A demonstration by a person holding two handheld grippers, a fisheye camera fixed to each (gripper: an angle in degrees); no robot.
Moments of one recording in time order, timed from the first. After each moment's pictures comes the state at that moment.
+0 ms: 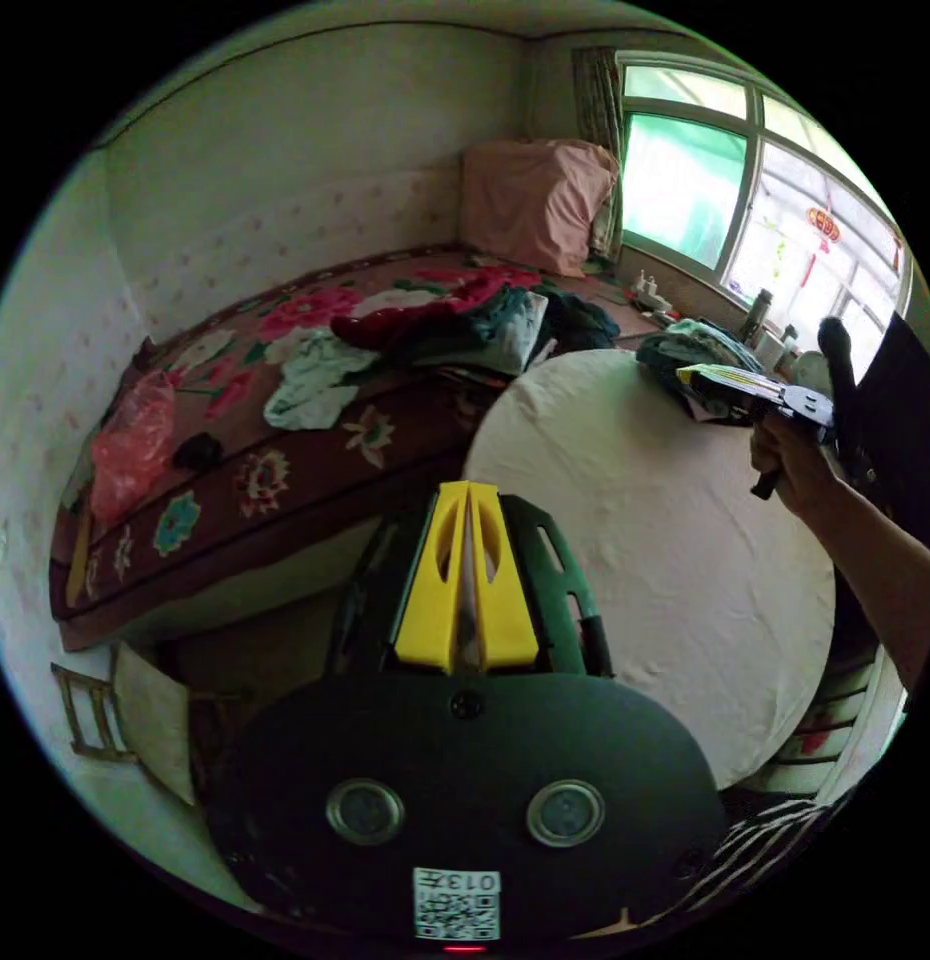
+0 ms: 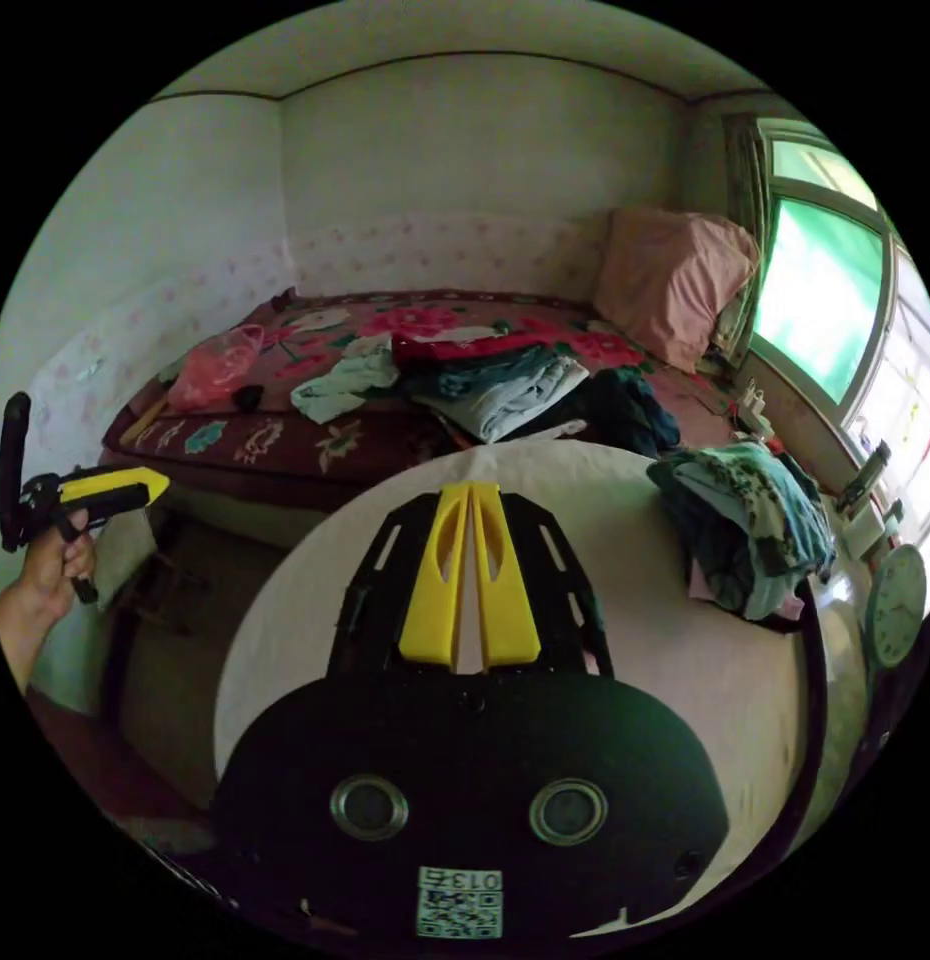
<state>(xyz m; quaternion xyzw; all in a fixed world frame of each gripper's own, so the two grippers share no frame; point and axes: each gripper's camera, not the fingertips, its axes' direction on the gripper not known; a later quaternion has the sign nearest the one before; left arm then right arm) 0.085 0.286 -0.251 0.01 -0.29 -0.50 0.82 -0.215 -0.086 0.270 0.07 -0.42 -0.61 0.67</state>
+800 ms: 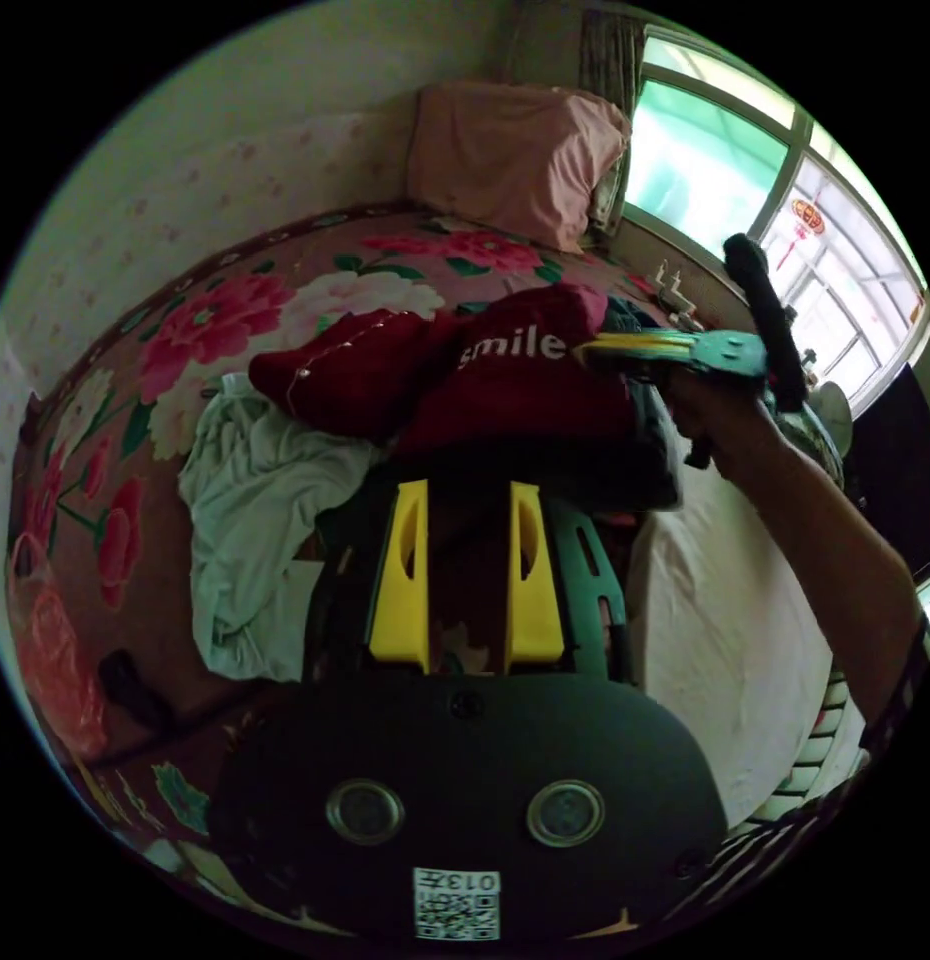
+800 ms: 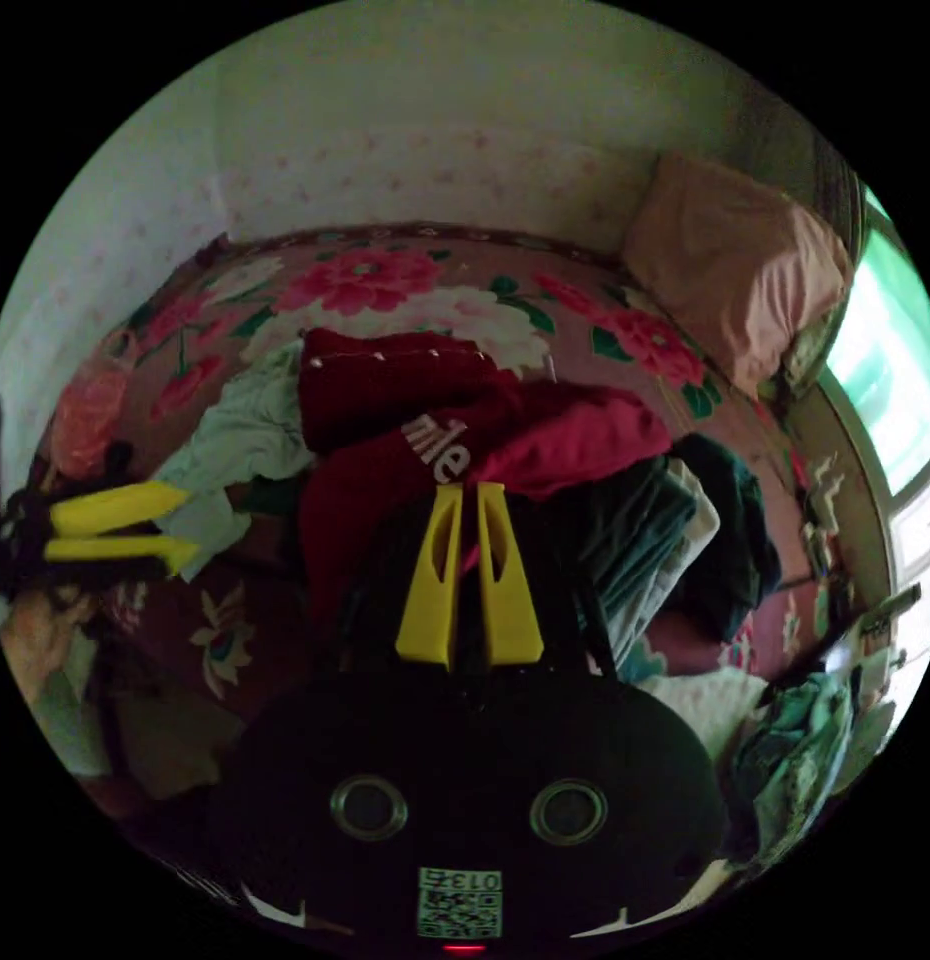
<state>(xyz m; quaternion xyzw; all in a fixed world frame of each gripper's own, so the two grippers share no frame) -0.449 0.426 -0.304 0.00 -0.17 -0.45 0.88 -0.672 0.055 0.151 0.03 -0.35 -0.64 0.68</state>
